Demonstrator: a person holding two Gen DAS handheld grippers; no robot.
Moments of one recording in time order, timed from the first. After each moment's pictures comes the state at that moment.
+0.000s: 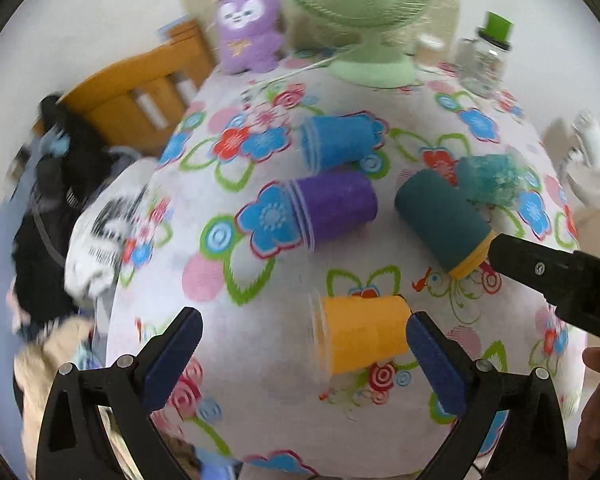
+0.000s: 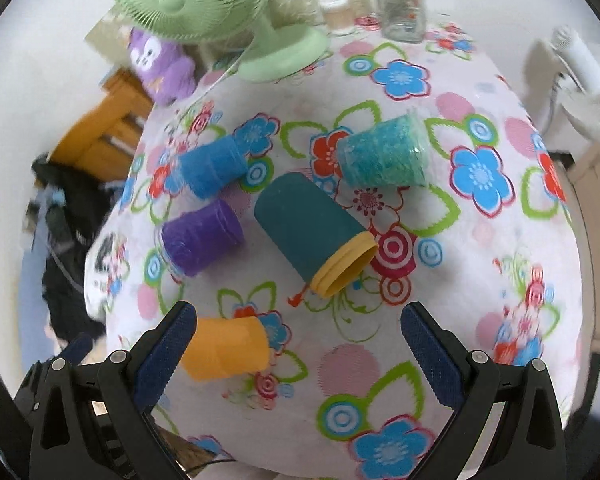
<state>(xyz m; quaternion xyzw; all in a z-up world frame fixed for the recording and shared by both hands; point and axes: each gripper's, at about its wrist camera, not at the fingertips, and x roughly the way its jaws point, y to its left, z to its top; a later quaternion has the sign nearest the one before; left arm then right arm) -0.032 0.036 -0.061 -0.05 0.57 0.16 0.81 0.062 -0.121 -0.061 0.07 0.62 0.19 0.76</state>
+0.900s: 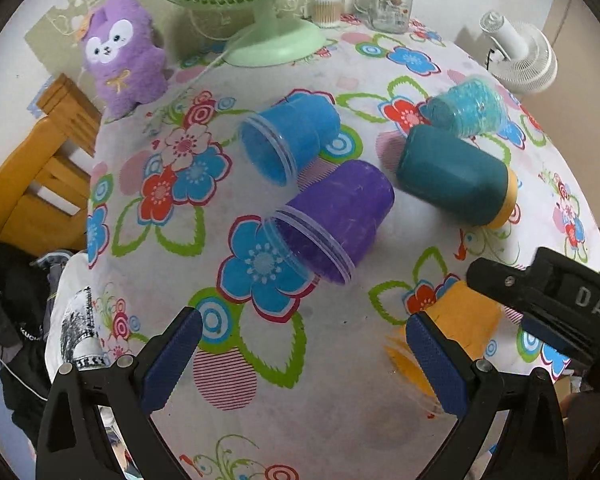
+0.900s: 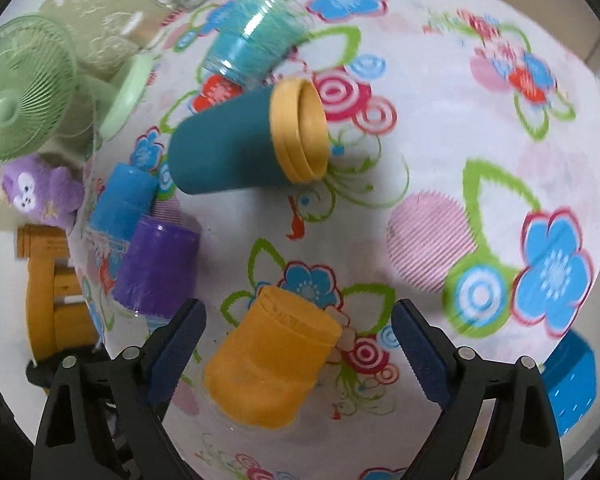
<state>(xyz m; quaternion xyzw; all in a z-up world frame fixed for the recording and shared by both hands) 0.009 0.089 -0.106 0.08 0.59 -0.04 0.80 0.002 -0.084 -0.138 0.34 0.63 -0.09 0.70</state>
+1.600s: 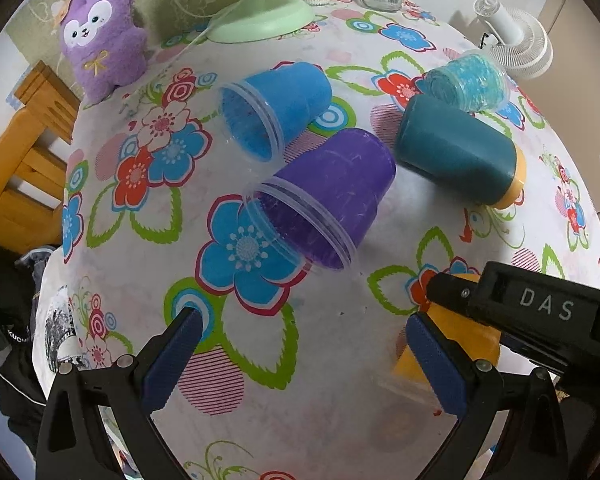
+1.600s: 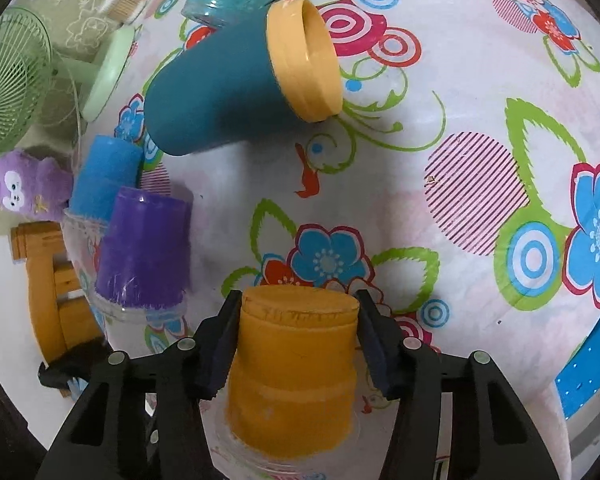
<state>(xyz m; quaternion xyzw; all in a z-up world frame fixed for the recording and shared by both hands) 0.012 0.092 -0.129 0.07 0.61 -0.06 0.78 0.003 -0.066 -0.165 0.36 0.65 -0.08 0.66</state>
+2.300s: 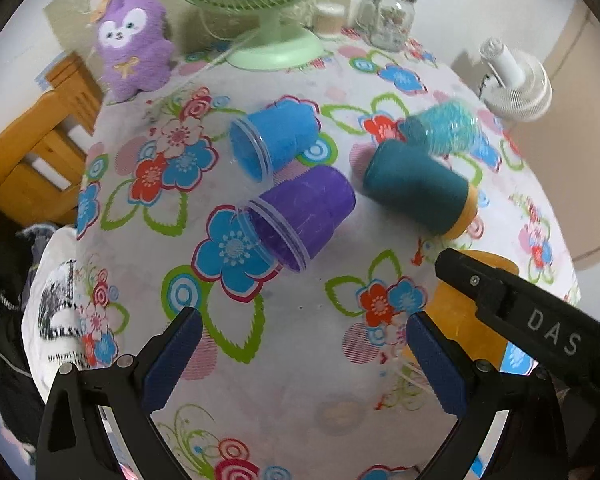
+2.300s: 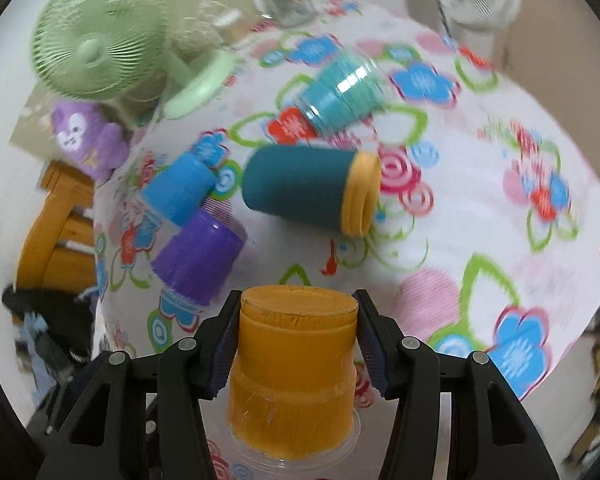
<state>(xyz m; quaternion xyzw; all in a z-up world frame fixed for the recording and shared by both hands) -0.009 0.077 -0.079 0.01 0.58 -0.03 0.81 0.009 -0.076 -0.083 0.20 0.59 0.01 0.78</state>
